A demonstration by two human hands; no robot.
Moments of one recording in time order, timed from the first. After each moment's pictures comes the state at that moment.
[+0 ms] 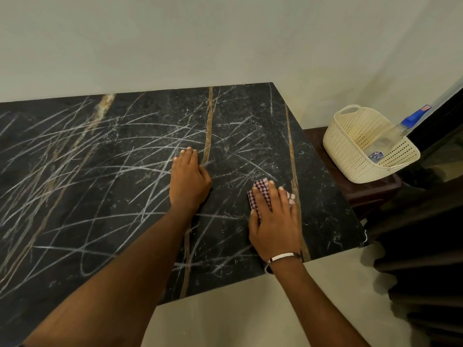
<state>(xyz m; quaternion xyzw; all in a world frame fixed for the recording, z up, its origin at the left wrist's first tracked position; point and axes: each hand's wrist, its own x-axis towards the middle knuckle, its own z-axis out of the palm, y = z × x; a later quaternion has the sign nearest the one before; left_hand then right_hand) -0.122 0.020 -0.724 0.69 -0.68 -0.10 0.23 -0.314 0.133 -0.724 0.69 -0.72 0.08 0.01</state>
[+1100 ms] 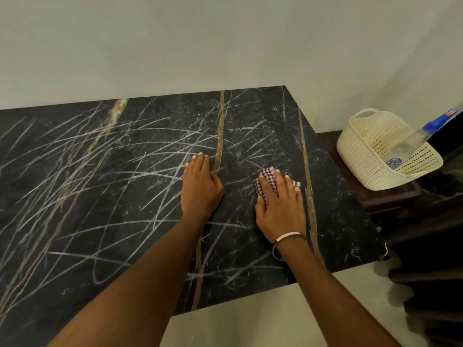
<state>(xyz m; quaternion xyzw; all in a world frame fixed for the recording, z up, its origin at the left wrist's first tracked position) -0.121 0.019 -0.725 0.70 -0.67 -0.10 0.23 -0.305 0.080 -0.720 0.70 -0.71 0.10 -0.02</state>
